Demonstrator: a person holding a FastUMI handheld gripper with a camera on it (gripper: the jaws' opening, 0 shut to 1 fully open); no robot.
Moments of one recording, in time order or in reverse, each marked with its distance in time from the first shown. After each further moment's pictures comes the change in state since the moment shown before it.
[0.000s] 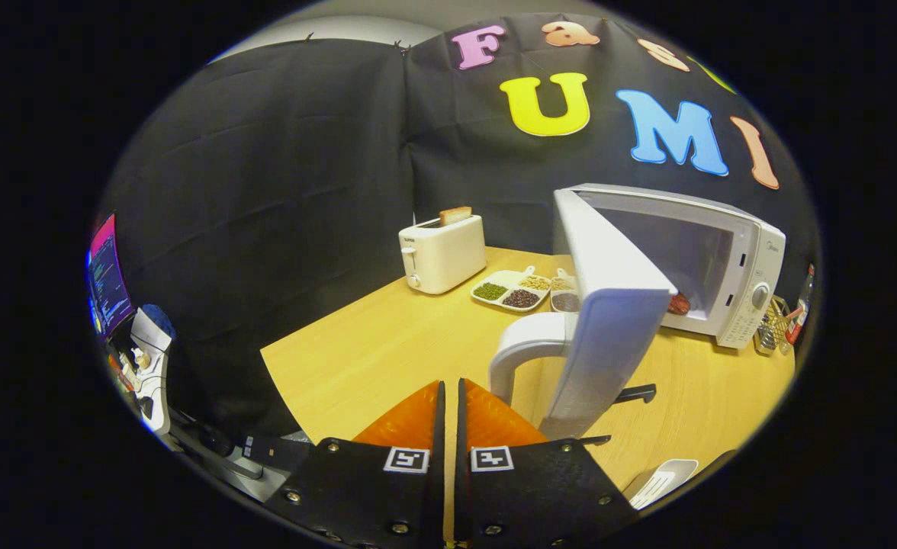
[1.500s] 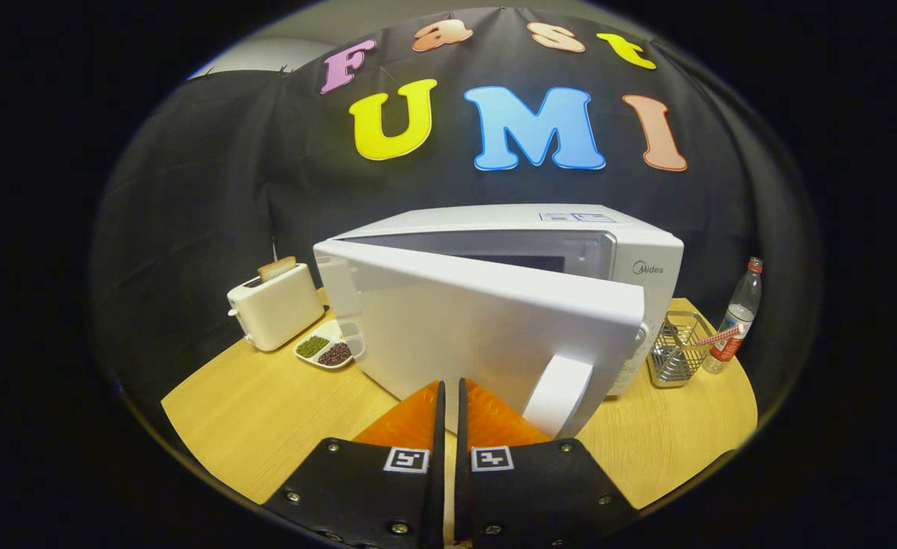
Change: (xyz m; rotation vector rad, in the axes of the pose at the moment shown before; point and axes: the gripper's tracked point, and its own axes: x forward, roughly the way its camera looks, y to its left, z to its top) arm 0.010 -0.258 0.065 0.147 -0.091 -0.361
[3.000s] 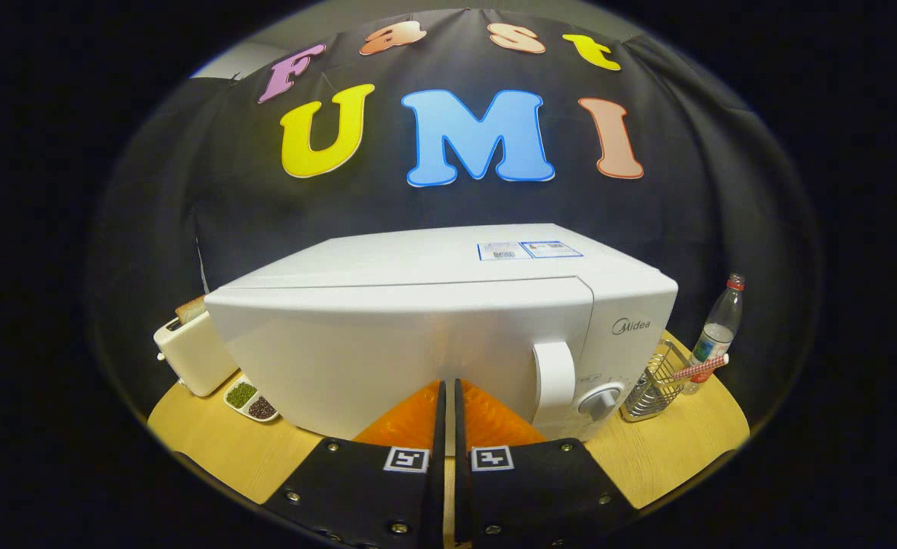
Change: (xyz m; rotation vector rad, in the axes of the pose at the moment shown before) arm 0.054 -0.048 0.055 0.056 -0.083 -0.222
